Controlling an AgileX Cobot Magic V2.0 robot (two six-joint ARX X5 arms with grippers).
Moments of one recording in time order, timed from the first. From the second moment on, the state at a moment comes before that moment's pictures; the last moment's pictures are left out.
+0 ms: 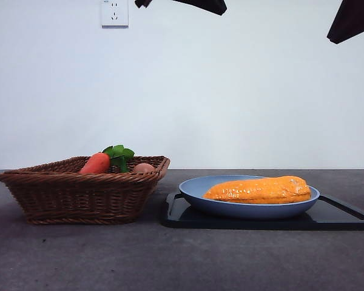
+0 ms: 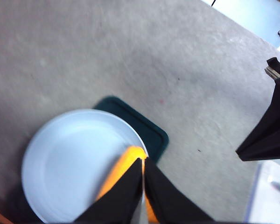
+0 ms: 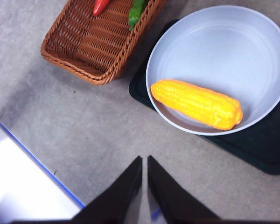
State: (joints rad) left arm -0.70 1.64 1.68 -0.67 0.37 0.04; right arm 0.26 1.00 1.03 -0.91 -0.52 0.03
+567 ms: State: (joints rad) left arm -0.30 1.19 1.62 -0.65 0.34 0.11; right arm 0.26 1.00 1.03 -0.82 -0.52 0.03
